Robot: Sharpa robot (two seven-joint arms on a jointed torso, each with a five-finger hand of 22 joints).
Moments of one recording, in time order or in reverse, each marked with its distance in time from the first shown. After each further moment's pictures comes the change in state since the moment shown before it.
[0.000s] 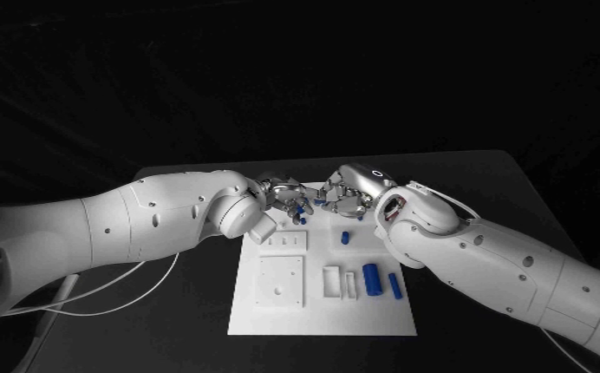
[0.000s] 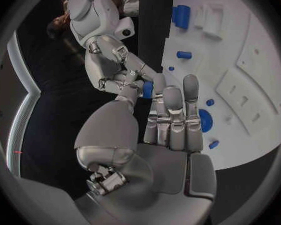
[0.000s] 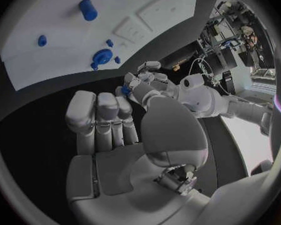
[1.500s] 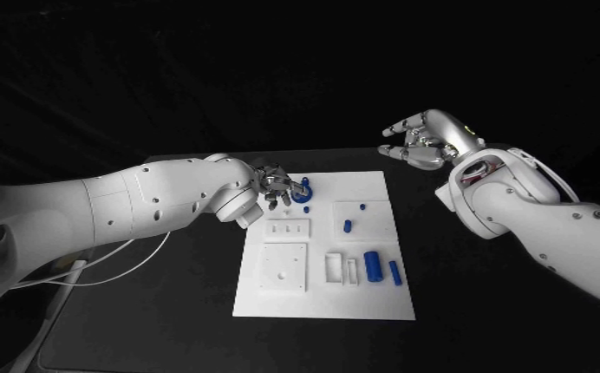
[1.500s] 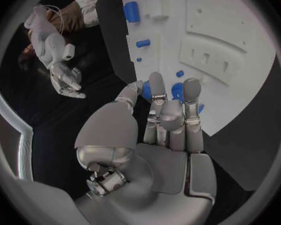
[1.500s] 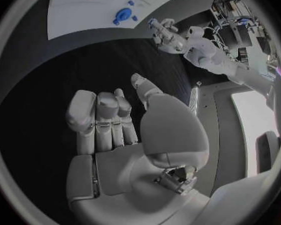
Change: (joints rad) left arm -0.009 -0.041 -0.012 -0.010 -0.354 -0.053 -0.196; left_hand -0.015 0.015 0.010 -0.024 -0.020 0.038 0.037 0.002 -0.001 0.073 -0.031 0.123 0.054 0.110 -0.041 0.125 0.304 -0.015 0.109 -0.041 0.060 0.144; right arm -0.016 -0.230 0.163 0.140 0.188 -0.149 0.029; right_hand 0.009 -0.067 -0.203 0.198 0.105 -0.126 0.022 0.006 -0.004 -0.006 0.013 -0.018 -0.032 0.003 0.008 -0.013 -0.017 0.000 -0.004 0.004 -0.008 0.001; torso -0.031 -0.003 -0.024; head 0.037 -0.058
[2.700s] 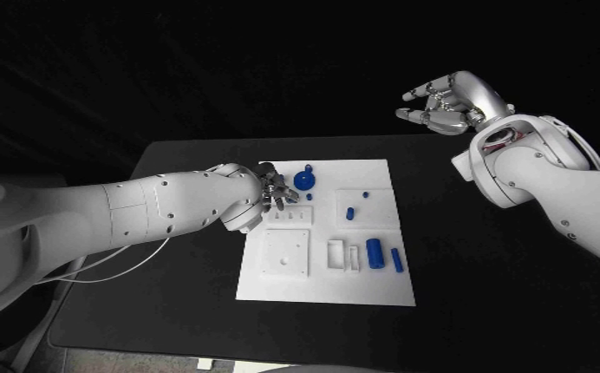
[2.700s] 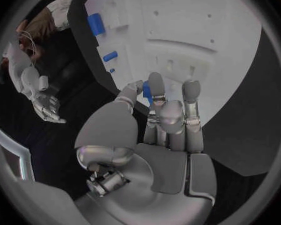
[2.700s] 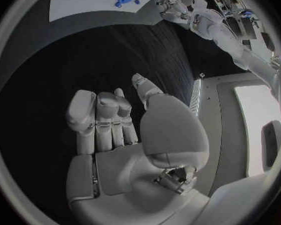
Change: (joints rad) left arm -0.087 0.019 -0.007 -0.011 -0.194 -0.111 -0.110; left_hand 0.000 0.000 -0.006 -0.006 0.025 0.008 0.003 0.010 -0.016 0.002 0.003 0.026 -0.017 0.015 0.002 -0.005 0.027 0.015 0.012 0.006 -0.046 0.084; right arm 0.040 0.005 0.026 -0.037 0.063 -0.002 0.004; right_hand 0.004 -0.004 -0.017 0.017 0.000 0.012 -0.004 0.000 0.000 -0.003 0.003 -0.006 -0.006 0.000 0.000 -0.008 -0.008 0.000 0.000 0.000 -0.004 0.000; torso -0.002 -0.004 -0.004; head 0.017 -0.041
